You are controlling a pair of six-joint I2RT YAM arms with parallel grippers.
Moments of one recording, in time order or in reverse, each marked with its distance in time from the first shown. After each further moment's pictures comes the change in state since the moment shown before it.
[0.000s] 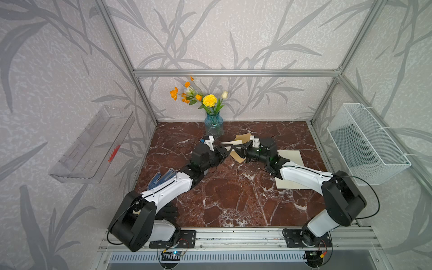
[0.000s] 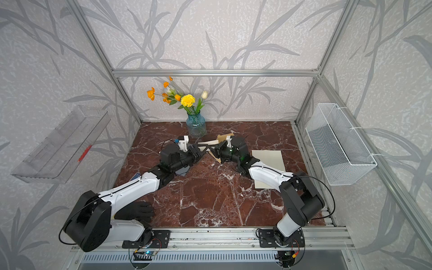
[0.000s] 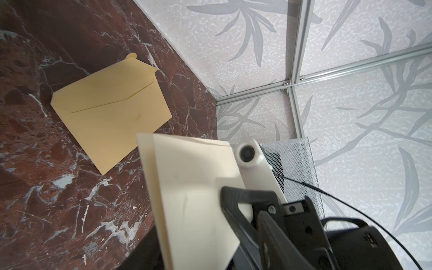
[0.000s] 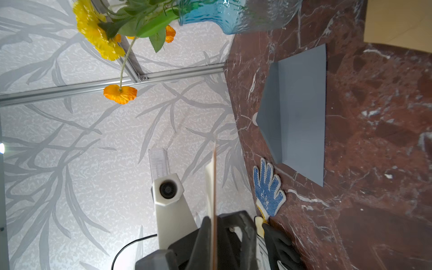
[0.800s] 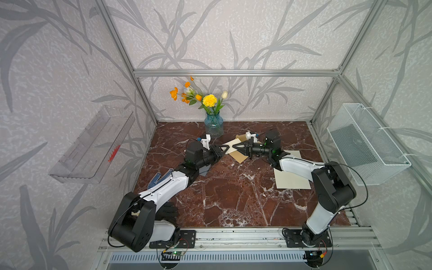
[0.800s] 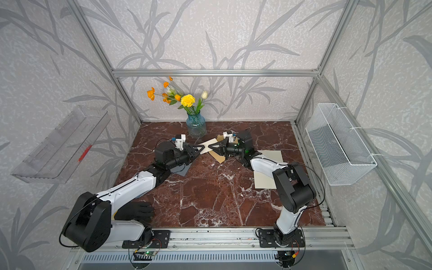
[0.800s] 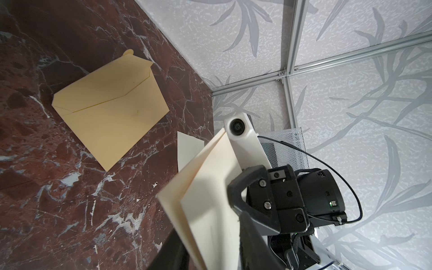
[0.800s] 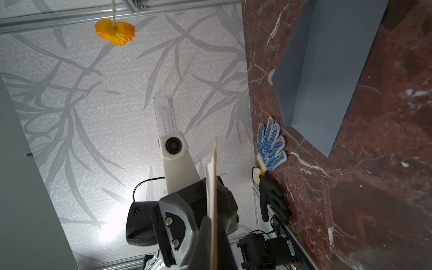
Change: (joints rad) left arm 0.085 0.014 -0.007 0.018 0.155 0.008; right arm -0.105 0.142 0.073 0.130 -0.435 -0.016
